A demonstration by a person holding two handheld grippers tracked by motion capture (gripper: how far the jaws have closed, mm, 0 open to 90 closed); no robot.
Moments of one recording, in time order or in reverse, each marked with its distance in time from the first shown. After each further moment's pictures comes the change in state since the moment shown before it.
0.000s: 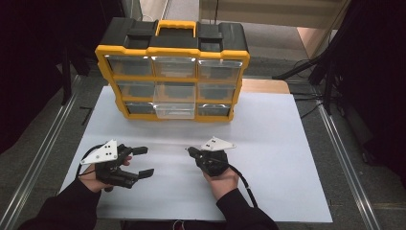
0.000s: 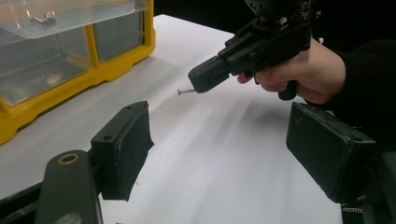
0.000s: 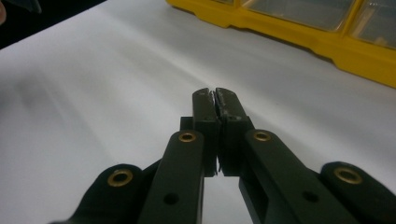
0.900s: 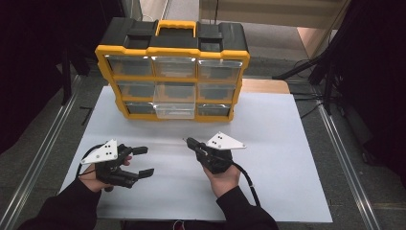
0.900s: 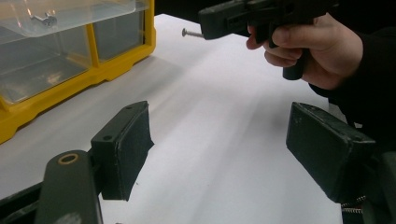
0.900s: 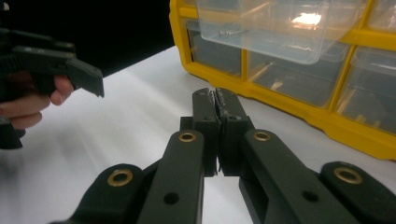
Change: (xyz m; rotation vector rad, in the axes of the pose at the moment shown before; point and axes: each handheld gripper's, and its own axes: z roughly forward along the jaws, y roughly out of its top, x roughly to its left) left arm 0.001 0.000 0.001 -0.005 0.002 -0.005; right arm 0.007 0.023 -0.026 -0.197 0.042 -0.024
